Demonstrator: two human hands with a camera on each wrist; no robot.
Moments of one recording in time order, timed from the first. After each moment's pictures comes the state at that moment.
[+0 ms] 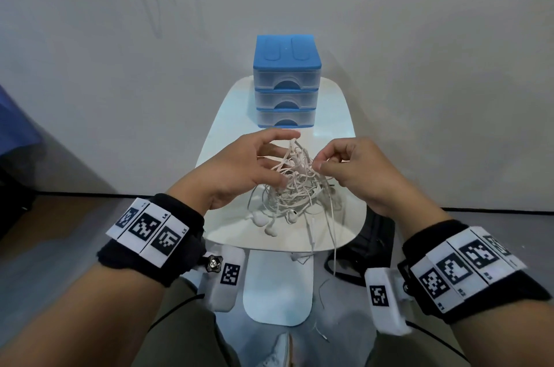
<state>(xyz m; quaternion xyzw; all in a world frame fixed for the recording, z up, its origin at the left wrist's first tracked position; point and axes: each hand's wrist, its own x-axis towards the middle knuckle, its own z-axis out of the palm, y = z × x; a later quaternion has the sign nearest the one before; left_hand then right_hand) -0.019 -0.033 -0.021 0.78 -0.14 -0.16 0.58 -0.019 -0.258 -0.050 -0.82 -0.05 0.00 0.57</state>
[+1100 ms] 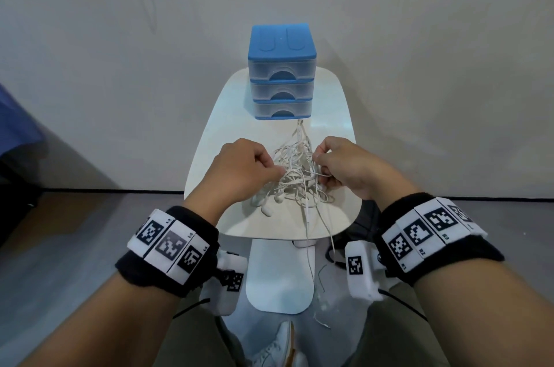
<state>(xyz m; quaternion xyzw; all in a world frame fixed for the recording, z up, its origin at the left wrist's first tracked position) -0.026 -0.043 -0.040 0.93 -0.04 -0.02 0.36 -0.007 -0.246 -0.055 -0.83 0.07 0.13 0.54</state>
